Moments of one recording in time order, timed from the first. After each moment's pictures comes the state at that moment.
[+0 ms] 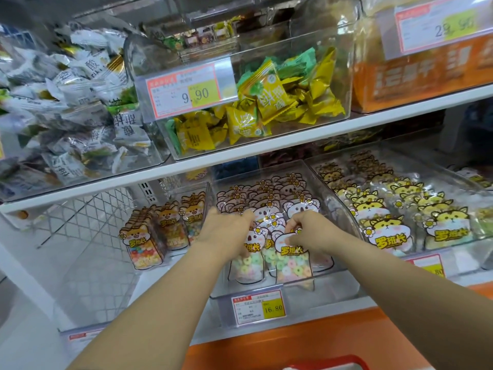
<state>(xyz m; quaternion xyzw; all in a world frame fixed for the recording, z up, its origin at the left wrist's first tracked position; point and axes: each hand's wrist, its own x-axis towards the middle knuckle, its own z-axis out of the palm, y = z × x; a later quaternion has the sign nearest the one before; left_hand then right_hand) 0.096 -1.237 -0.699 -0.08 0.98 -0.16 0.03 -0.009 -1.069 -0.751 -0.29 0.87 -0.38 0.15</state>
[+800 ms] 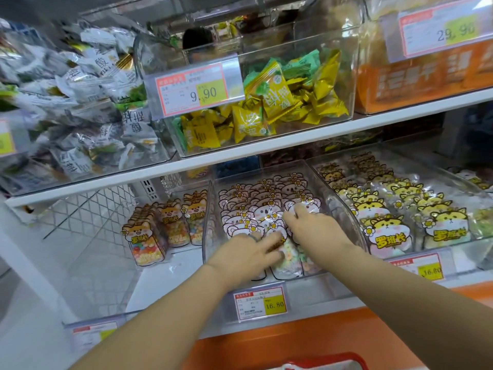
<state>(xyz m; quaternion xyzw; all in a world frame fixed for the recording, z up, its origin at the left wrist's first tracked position) 0.123 -1.214 -0.724 0.16 0.94 -0.29 0.06 0.023 -1.066 -0.742 -0.39 0.91 0.04 -0.10</state>
